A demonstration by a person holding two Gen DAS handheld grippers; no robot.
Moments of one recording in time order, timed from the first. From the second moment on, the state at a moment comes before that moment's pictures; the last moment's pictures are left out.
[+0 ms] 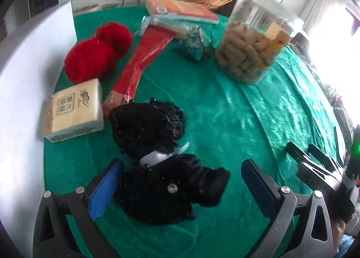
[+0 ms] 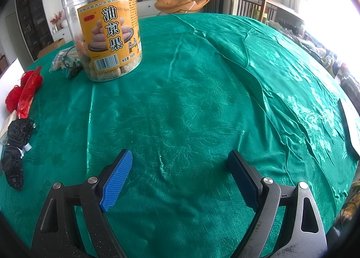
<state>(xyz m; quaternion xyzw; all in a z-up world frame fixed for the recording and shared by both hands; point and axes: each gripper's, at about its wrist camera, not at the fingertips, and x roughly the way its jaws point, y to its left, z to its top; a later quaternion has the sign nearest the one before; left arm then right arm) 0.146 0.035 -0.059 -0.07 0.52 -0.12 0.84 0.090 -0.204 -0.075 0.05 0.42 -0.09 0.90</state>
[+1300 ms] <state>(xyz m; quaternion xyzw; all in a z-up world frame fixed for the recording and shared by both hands) 0.202 0.082 0.039 -0.08 0.49 -0.15 0.85 0.090 -0.204 -0.076 0.05 0.42 -0.10 0.90</state>
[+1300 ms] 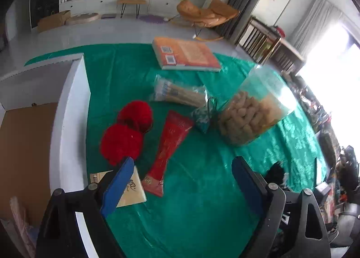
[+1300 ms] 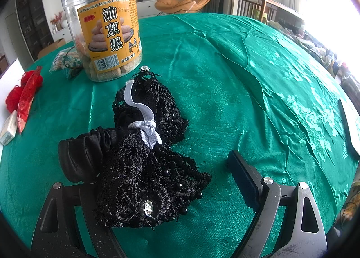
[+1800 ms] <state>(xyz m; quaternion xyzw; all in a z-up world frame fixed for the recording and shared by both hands) 0.219 0.003 -0.039 -0.02 0.56 -0.22 0.80 0.090 -0.205 -0.076 0.05 0.42 -0.10 0.90</state>
